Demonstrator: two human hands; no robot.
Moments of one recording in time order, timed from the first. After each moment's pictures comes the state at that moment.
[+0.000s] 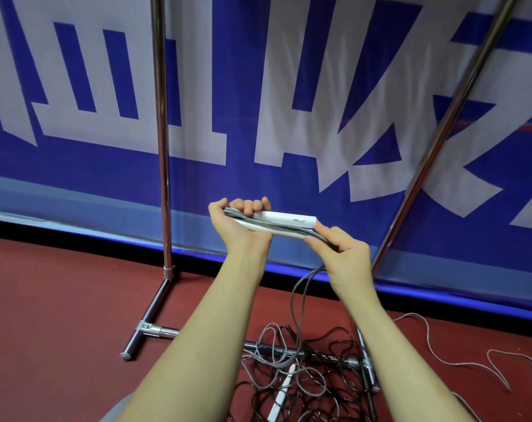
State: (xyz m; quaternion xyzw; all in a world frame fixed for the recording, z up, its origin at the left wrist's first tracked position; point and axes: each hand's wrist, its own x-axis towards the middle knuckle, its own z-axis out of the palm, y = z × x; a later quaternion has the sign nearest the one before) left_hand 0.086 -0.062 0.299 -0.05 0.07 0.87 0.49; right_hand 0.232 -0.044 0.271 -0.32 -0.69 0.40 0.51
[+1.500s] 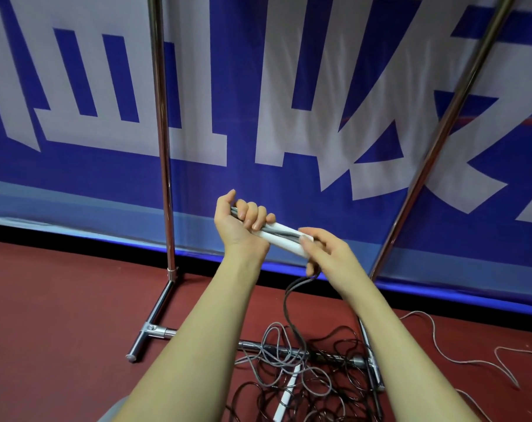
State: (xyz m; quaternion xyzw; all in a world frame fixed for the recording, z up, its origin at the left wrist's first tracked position) left_hand 0.084 -0.068 0.296 0.05 0.16 0.85 0.50; right_hand 0.233 -0.034 0.266 -0.37 -0.73 0.46 0.35
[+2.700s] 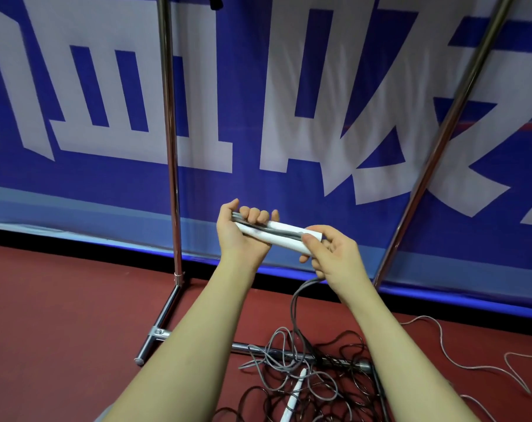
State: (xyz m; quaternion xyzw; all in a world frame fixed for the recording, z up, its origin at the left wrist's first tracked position) left_hand 0.076 -0.078 0.298 0.03 0.15 0.82 0.55; right_hand 0.224 -0.047 0.276 -0.33 -0.67 0.51 0.43
